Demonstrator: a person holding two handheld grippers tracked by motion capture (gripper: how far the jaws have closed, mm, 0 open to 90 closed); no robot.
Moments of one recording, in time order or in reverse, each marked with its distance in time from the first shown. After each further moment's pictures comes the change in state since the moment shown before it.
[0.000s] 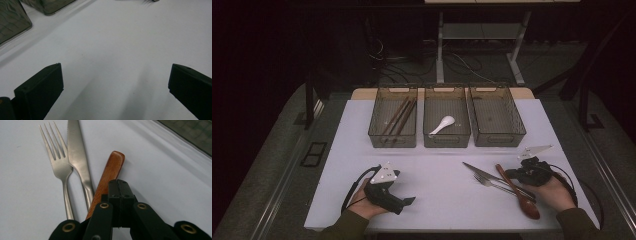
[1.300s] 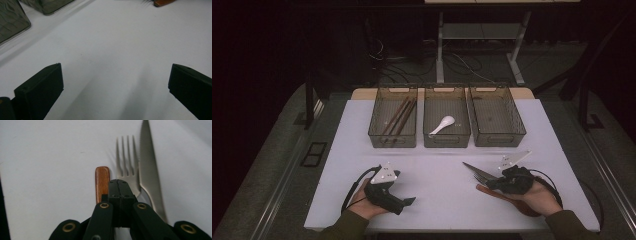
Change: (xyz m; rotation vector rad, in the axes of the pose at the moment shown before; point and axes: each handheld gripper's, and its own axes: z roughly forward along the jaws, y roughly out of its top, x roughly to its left) left arm 0.000 0.000 0.000 0.002 -0.004 0.000; right arm 0.046 0.017 0.019 0.013 0.209 -0.153
